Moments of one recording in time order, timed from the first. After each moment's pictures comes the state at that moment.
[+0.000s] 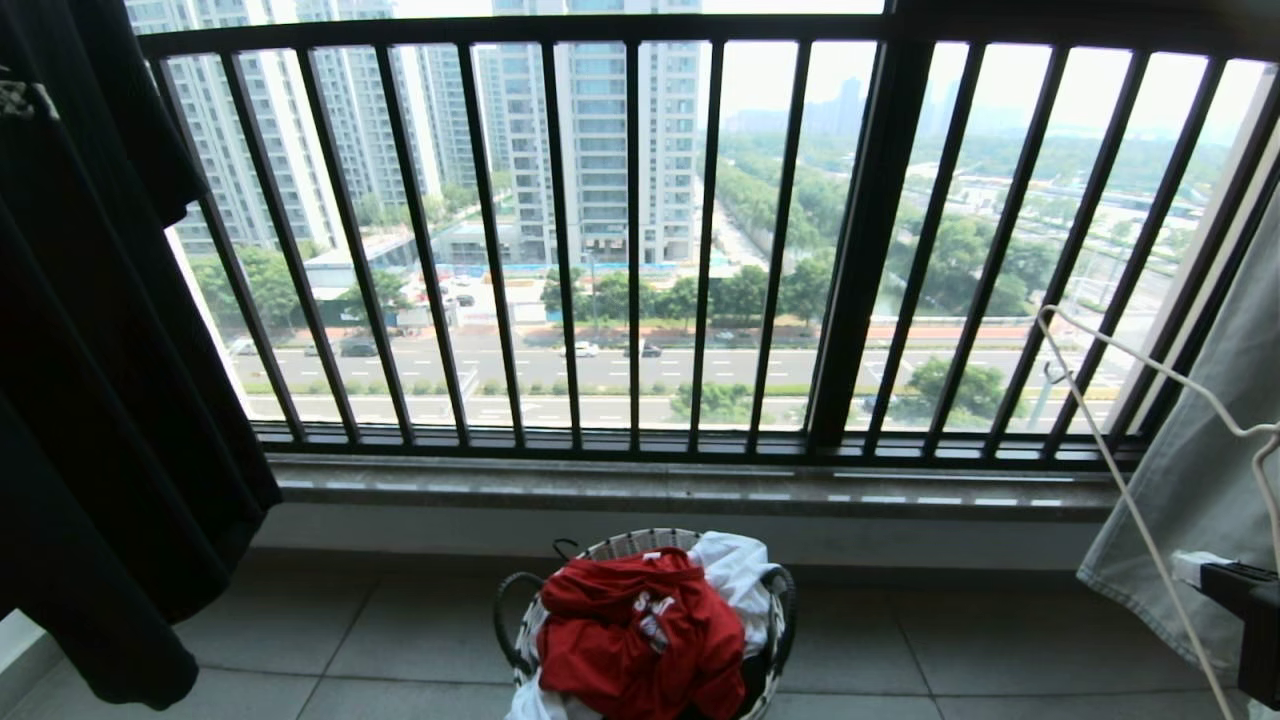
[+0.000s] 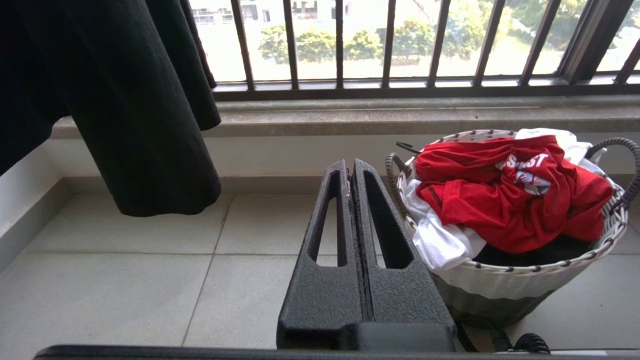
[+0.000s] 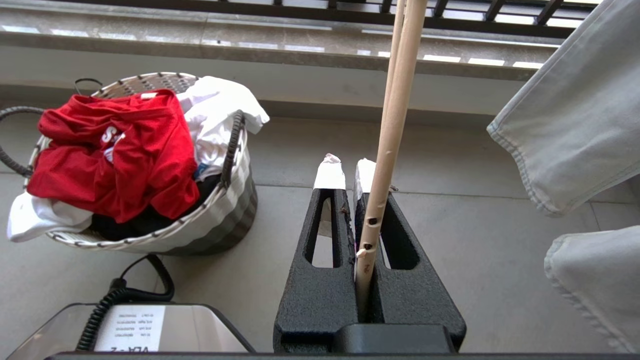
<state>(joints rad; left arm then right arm) -0.01 0.00 0.00 0.02 -0.02 0.02 0.47 0.94 -0.62 0.17 -0.46 0.21</state>
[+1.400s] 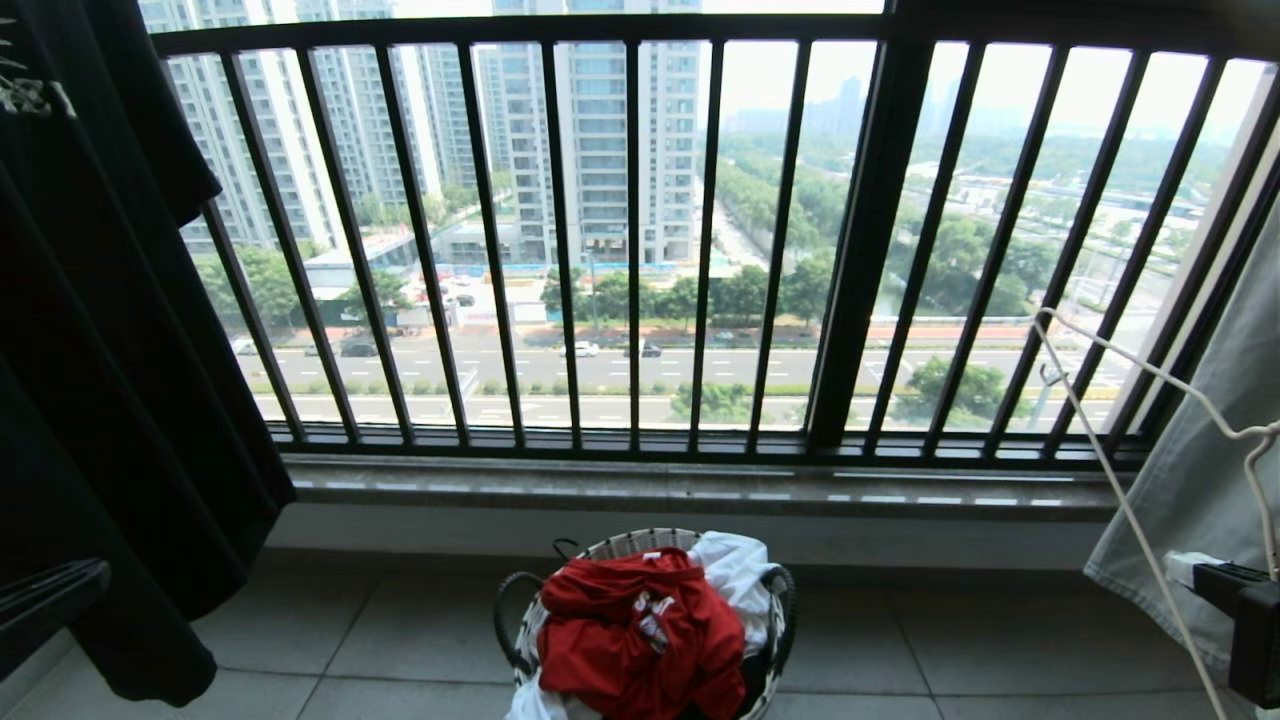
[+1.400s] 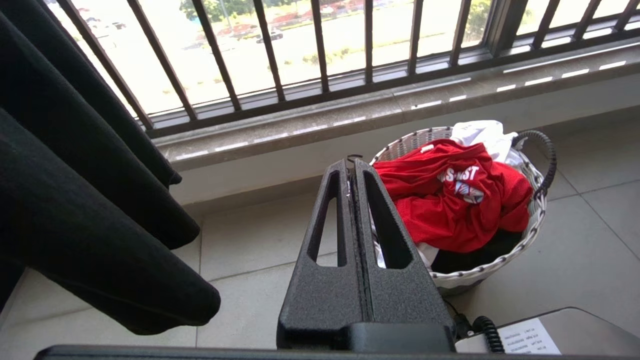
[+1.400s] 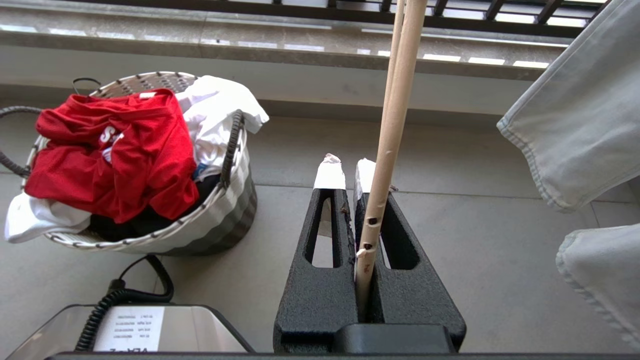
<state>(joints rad) -0.09 0.66 -0.54 0.03 -0.14 0.12 0.47 0.95 -0.61 0.15 -0.46 0.21</state>
